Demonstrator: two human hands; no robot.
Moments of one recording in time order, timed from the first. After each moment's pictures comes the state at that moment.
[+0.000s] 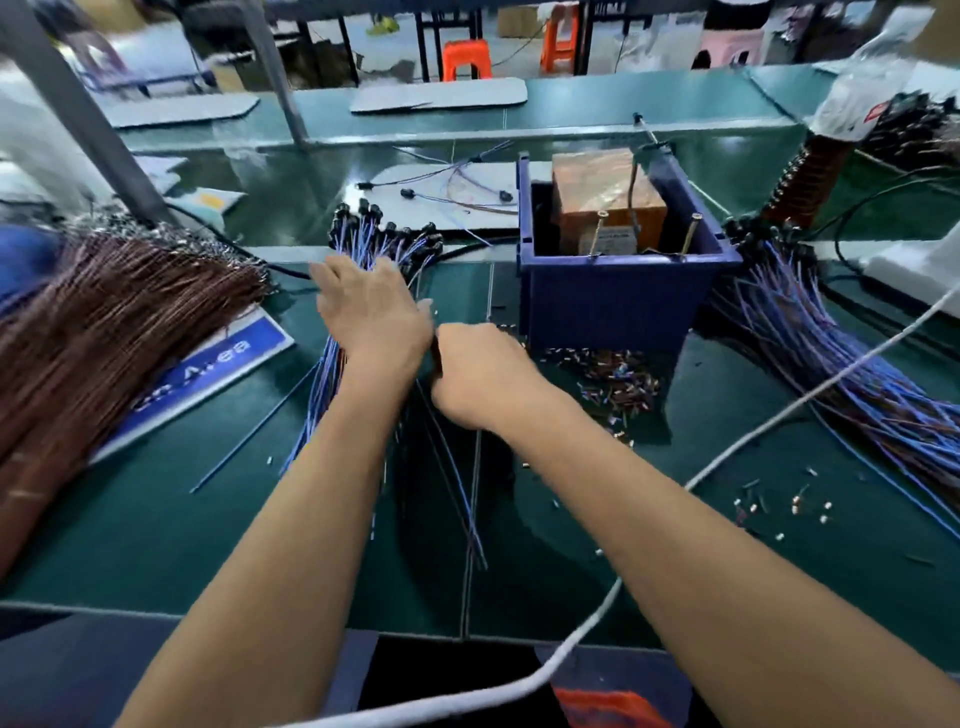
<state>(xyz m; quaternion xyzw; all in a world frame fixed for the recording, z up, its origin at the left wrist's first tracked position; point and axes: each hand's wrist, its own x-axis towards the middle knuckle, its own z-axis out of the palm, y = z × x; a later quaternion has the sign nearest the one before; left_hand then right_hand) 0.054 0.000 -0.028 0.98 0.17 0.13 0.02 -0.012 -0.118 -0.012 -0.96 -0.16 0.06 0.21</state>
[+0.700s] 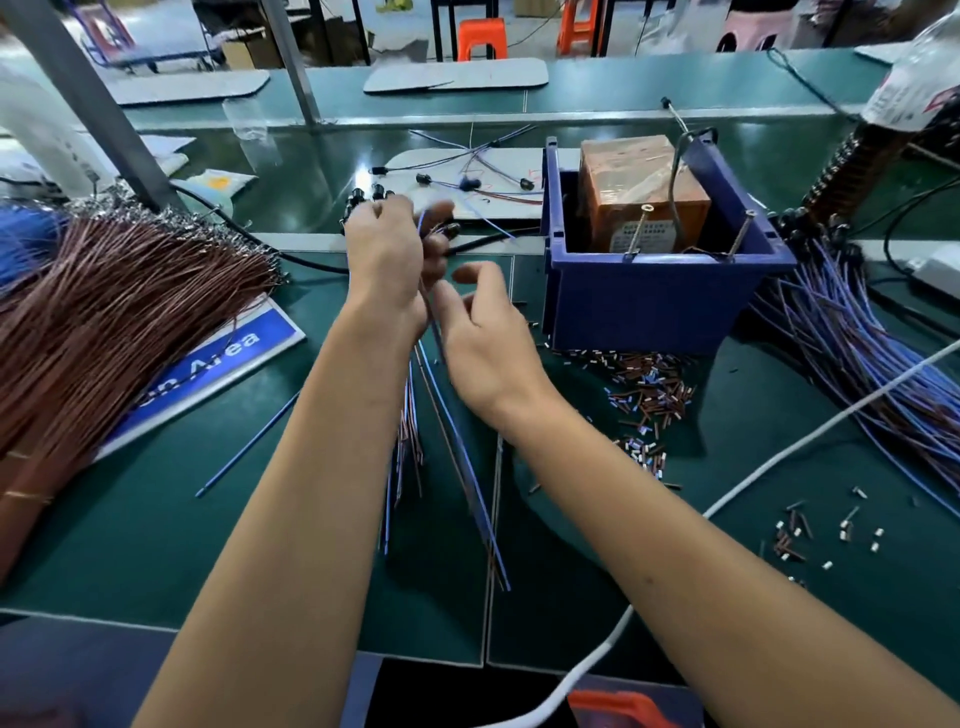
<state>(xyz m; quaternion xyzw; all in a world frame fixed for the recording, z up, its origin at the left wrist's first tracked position) 0.067 -0.008 0.015 0.53 0.13 0.12 0.83 -0.002 -0.098 -0.018 -0.82 -0.06 -0.02 0.57</state>
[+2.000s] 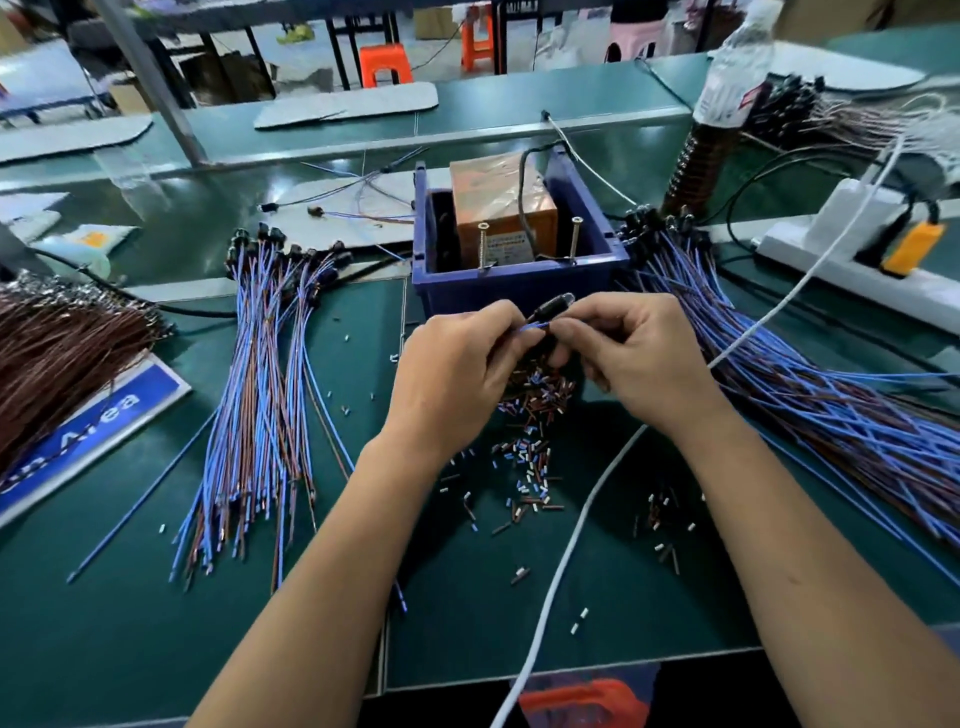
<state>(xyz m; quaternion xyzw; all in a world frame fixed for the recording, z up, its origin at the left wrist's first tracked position) 0.000 -0.109 -0.029 0.86 -0.30 0.24 0.32 -0.014 -0.306 -0.038 -0.77 -0.15 -0.12 0.60</state>
